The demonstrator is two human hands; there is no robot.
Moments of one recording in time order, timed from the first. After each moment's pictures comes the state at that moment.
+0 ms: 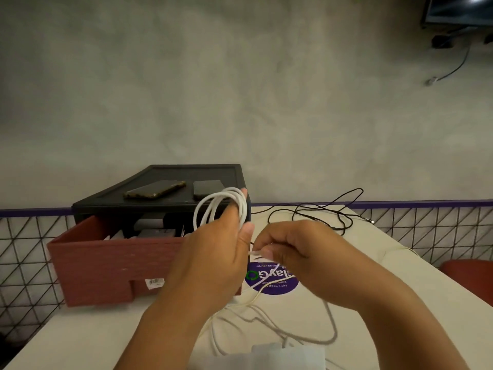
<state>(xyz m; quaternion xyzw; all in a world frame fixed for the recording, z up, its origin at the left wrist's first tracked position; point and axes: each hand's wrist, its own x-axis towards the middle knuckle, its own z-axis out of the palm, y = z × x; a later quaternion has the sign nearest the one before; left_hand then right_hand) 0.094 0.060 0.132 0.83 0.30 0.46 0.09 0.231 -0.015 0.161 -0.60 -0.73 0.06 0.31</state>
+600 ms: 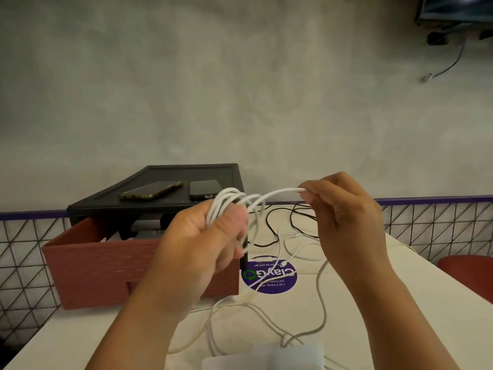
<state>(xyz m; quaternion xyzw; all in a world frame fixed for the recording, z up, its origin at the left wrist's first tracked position) 0.087 0.053 0.143 0.71 0.09 0.50 0.49 0.270 0.008 0.145 -0.52 -0.57 -0.32 0.55</state>
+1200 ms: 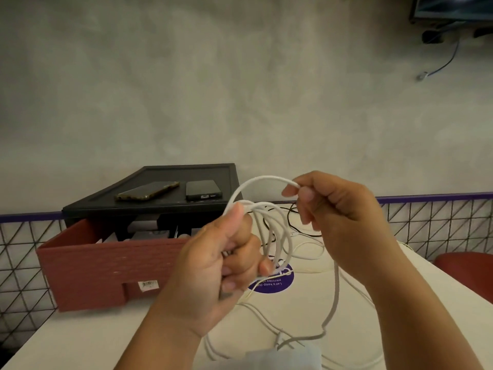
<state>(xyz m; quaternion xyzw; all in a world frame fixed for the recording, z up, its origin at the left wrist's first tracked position) 0.107 0.053 0.126 0.55 -0.05 0.37 0.75 0.262 -0.014 0.161 -0.48 -0.65 -0.03 0.58</state>
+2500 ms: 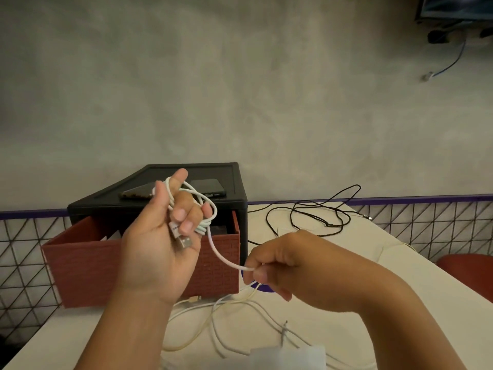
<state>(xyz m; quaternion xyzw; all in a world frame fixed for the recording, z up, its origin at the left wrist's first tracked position) 0.084 0.070 0.148 0.42 0.03 0.60 0.68 0.235 -0.015 0.156 -0.60 -0.75 0.13 0.22</state>
